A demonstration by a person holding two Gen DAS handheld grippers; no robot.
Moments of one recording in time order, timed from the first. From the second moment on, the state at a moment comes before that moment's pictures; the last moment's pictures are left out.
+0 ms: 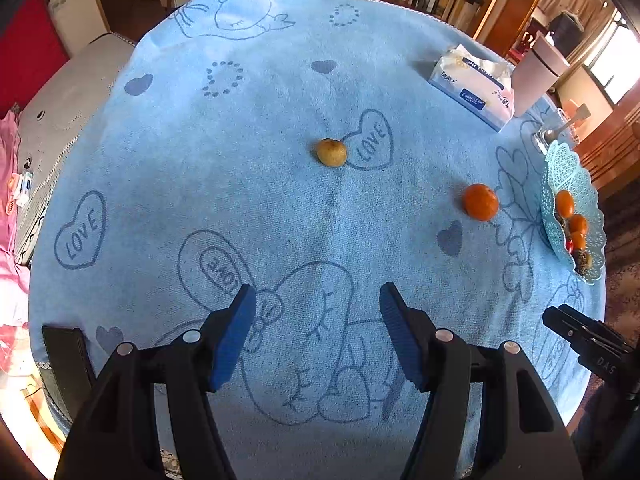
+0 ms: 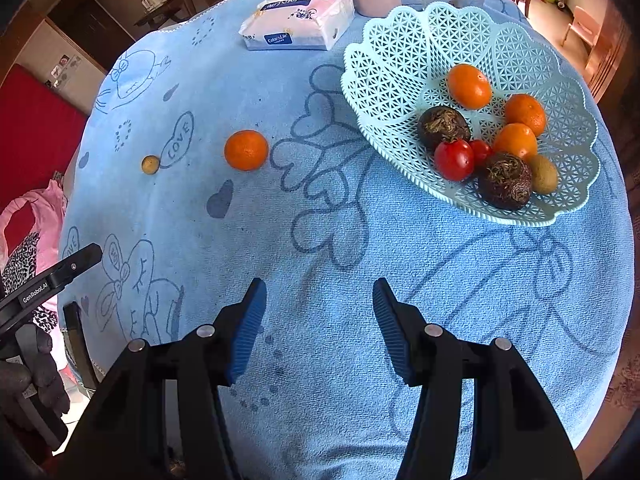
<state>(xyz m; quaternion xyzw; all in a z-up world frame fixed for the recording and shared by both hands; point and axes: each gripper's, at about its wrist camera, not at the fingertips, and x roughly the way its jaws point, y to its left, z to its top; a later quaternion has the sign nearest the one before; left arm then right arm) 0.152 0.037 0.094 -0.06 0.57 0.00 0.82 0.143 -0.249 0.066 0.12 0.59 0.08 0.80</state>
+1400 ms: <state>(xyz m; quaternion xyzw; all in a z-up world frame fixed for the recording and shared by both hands) 0.159 0.094 0.071 -0.05 0.60 0.02 0.80 0.212 -0.187 0.044 0.10 0.59 0.10 0.80</state>
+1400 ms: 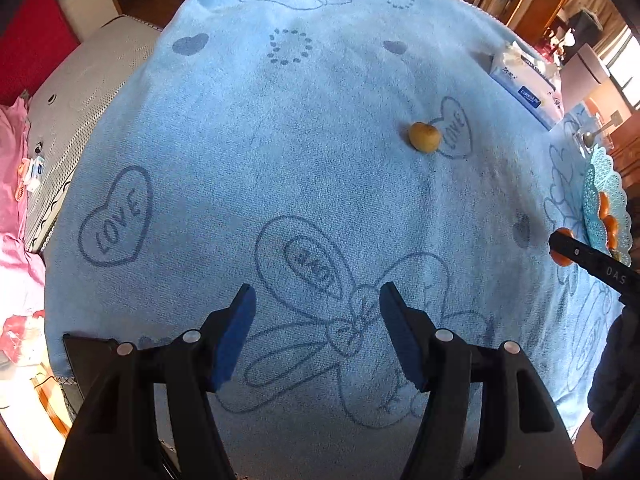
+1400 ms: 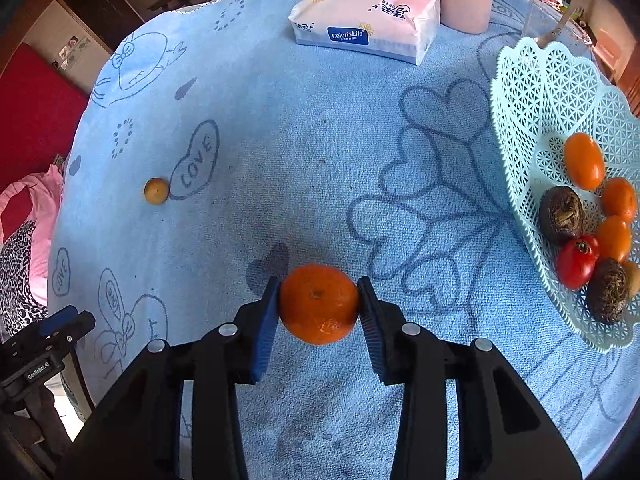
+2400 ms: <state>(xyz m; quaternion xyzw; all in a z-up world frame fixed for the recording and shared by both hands) 0.275 0.034 0.048 -0.03 0.58 -0.06 0.81 0.144 -0.209 0.046 0.11 0.61 0.07 0.78</state>
